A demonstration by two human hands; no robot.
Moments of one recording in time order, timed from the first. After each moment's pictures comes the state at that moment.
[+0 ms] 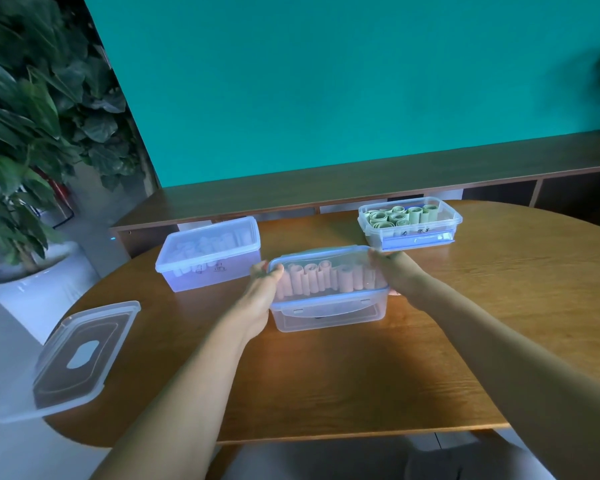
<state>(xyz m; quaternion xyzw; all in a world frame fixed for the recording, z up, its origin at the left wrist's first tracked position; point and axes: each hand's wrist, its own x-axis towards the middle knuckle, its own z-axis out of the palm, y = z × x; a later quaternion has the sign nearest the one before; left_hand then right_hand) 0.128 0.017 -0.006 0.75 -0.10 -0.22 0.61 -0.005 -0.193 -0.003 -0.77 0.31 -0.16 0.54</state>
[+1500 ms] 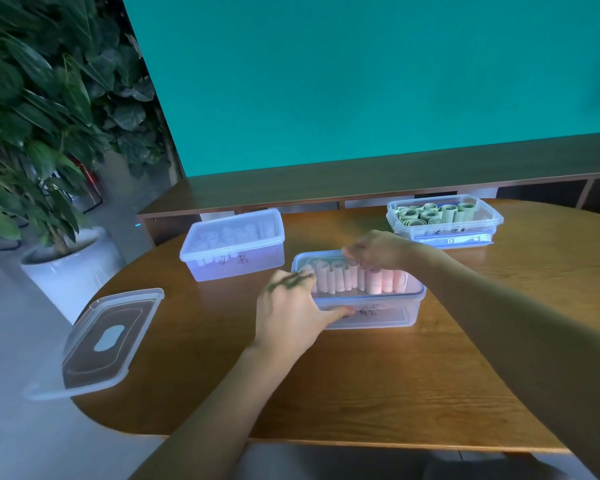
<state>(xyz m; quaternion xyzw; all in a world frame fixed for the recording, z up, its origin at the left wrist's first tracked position) 0.075 0.044 -0.003 0.91 -0.33 0.22 0.13 0.065 -0.185 0.028 -0.94 0.17 0.01 0.30</state>
